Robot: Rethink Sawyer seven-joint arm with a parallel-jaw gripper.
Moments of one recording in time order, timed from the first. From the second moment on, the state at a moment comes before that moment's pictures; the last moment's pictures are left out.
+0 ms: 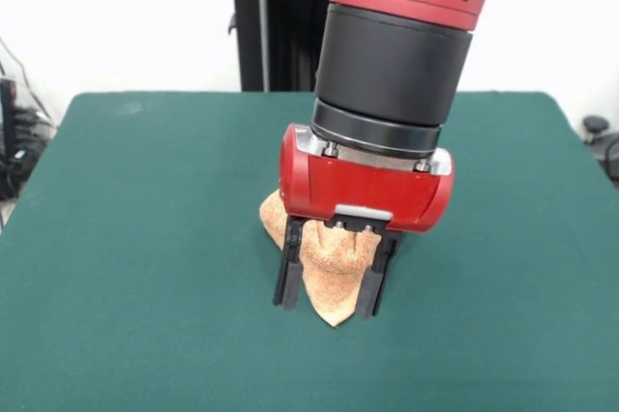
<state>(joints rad) -0.05 -0.36 -0.18 0.97 0.01 0.60 1.57</state>
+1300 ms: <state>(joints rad) -0.05 -0.37 -0.18 1.28 0.03 0.48 1.57</state>
